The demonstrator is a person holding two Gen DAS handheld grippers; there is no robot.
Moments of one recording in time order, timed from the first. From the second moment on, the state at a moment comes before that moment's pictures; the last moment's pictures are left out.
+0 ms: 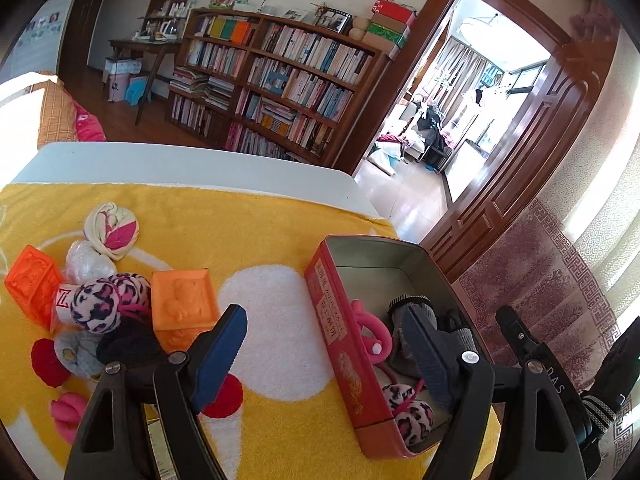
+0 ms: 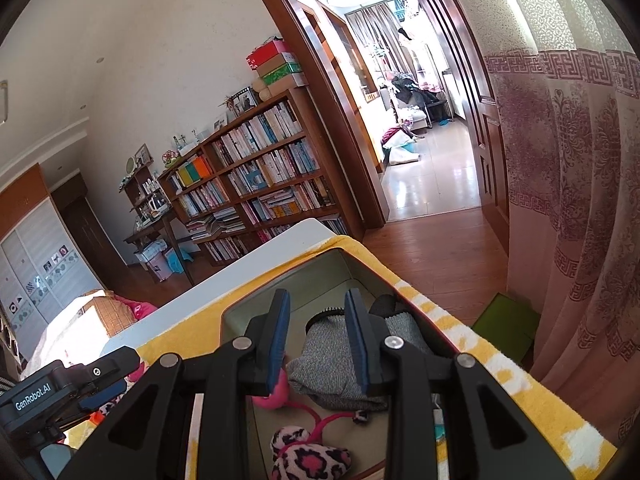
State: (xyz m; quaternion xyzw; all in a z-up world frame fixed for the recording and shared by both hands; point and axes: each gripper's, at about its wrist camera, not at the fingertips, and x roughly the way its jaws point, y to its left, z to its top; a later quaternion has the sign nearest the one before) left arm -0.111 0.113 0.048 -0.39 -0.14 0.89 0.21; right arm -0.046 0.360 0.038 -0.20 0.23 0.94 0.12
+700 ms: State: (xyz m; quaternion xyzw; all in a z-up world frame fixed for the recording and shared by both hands) left arm -0.080 -0.055 0.004 -0.39 -0.19 0.90 0.06; right arm -0.046 0.282 0.041 -0.21 0.13 0.97 -0.01
